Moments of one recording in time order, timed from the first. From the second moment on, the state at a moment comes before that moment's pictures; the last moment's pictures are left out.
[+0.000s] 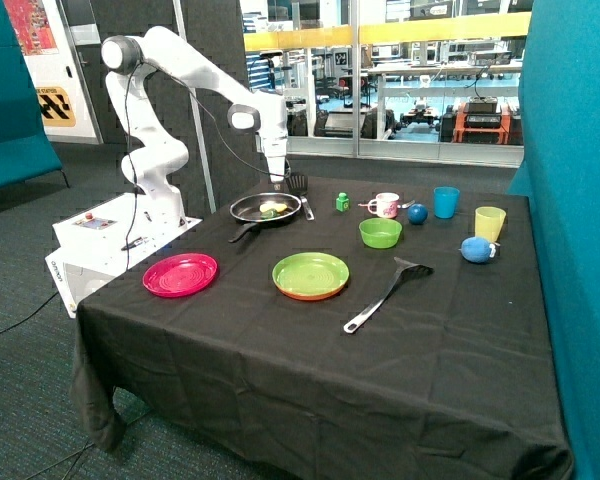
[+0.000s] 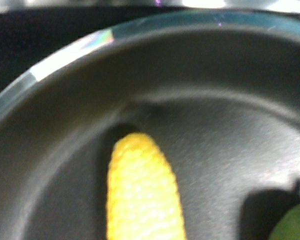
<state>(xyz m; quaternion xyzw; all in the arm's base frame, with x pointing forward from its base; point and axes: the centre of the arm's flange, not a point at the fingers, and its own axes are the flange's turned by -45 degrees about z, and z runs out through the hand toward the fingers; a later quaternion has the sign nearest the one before) 0.418 0.093 0.373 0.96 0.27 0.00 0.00</state>
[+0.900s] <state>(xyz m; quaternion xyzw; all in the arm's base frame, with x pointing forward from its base) 0.469 0.058 0.386 0.99 0.16 0.00 0.00</state>
